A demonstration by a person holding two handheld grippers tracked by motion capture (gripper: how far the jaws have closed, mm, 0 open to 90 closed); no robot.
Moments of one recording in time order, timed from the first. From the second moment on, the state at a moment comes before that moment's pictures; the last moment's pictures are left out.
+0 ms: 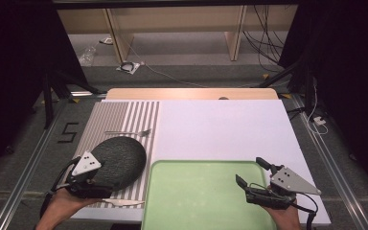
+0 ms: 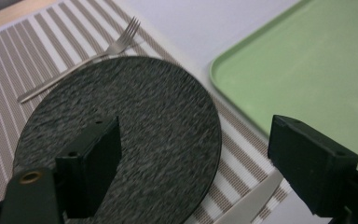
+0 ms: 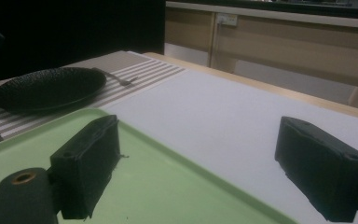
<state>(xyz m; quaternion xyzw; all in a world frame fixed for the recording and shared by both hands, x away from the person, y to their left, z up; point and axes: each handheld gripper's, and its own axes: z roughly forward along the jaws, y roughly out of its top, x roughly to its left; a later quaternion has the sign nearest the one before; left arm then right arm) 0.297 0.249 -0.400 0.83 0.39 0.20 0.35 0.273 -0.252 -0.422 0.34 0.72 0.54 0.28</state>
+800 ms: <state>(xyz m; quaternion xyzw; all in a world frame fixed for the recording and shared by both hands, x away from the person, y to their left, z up) 0.302 0.273 -0.414 0.88 0.40 0.14 0.23 0.274 -0.250 -0.423 0.34 0.72 0.54 0.28</state>
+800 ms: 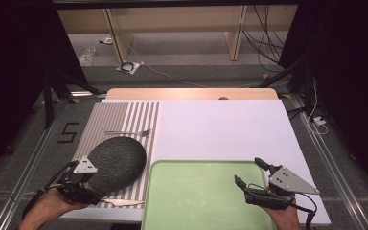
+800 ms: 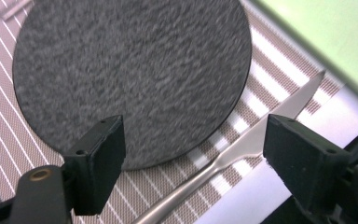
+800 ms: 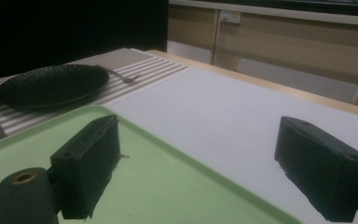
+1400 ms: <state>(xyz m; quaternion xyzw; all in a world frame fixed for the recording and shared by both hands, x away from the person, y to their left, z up) 0.306 0.289 -0.430 0.89 0.41 0.10 0.15 0.274 -0.250 -0.424 0.34 0.72 0.54 0.28</state>
